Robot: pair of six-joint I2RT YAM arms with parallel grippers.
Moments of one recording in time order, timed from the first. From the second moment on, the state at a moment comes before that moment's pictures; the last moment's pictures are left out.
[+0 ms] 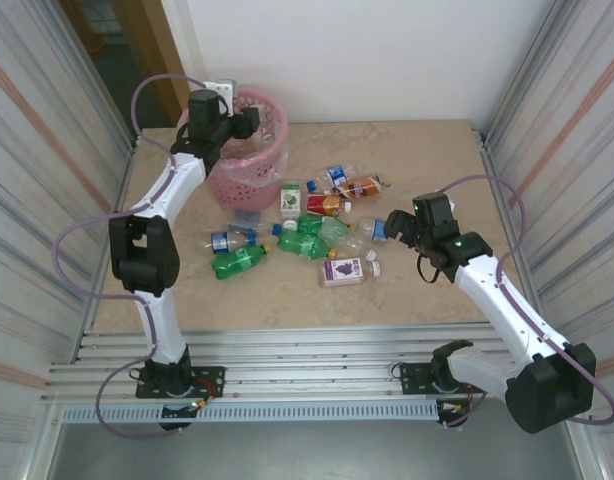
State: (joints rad) left arm -0.20 1.97 1.76 -0.11 0.09 -0.13; right arm 0.34 1.09 0.89 -0.65 0.21 0.68
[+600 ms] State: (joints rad) left arm -0.25 1.58 1.54 -0.14 0.11 -0.10; right arm 0.33 1.11 0.89 -0.65 0.21 0.68
